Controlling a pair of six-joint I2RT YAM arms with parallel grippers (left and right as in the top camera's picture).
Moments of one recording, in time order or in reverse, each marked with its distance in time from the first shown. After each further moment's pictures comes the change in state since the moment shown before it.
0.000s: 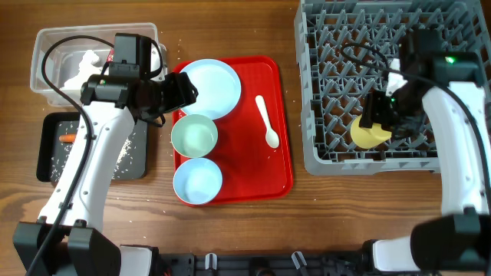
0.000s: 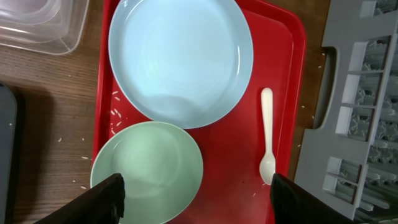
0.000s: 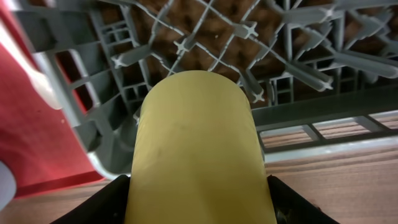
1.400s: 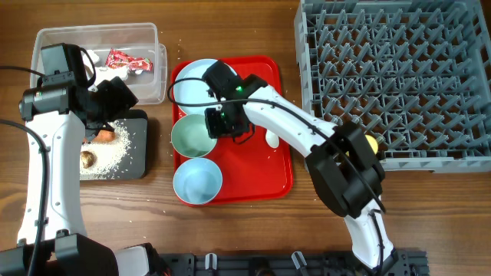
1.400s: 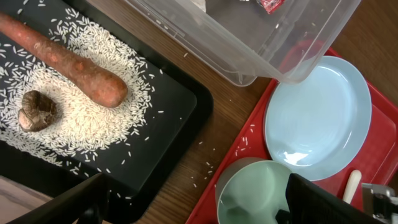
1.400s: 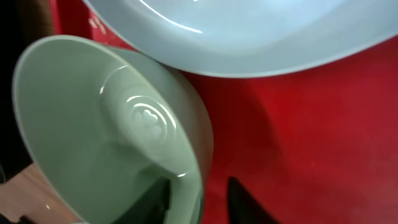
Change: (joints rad) left arm 0.320 -0.049 0.000 -0.126 -0.183 -0.043; right arm 0.757 0.557 0.150 0.650 -0.272 0.388
